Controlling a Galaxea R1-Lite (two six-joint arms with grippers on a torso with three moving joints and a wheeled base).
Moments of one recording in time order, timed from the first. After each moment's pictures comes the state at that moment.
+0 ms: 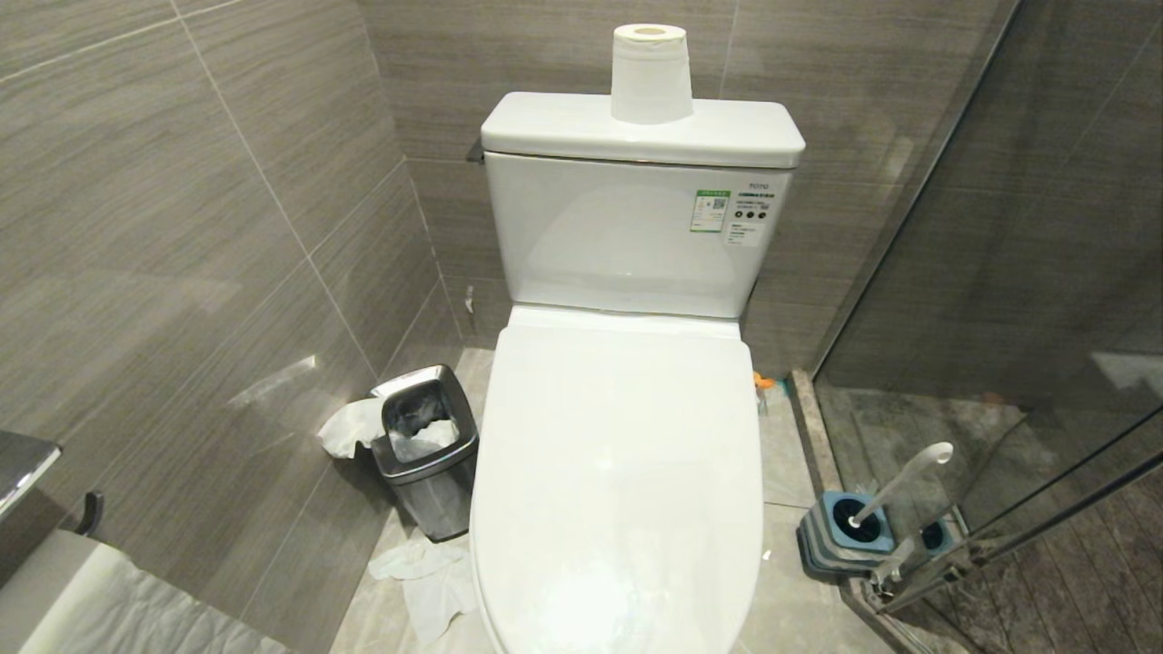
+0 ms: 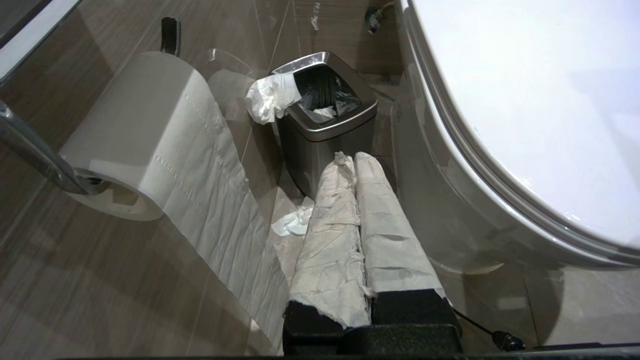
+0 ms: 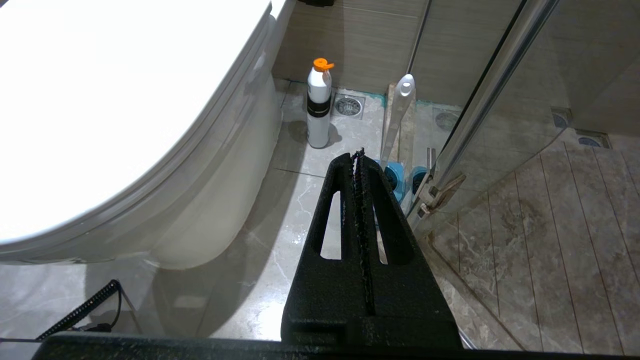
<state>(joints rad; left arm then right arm) -0.01 0.00 0.00 0.01 -0.02 0.02 0.00 0.00 0.00 0.01 0.00 0.00</state>
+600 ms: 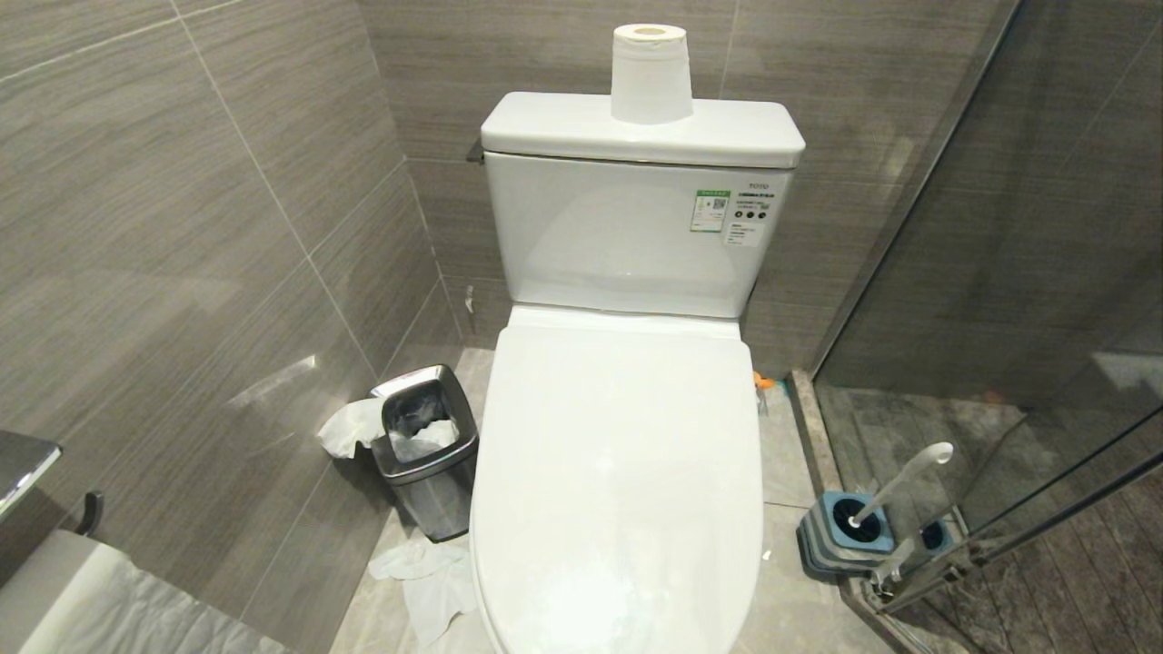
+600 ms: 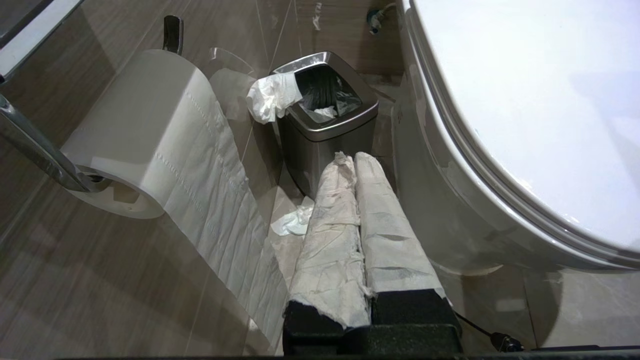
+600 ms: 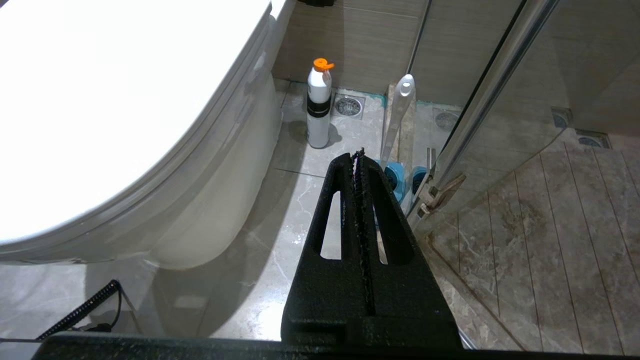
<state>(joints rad) -0.01 0.00 0.00 0.01 -0.02 0.01 0.00 0.00 0.00 0.01 0.00 0.00</state>
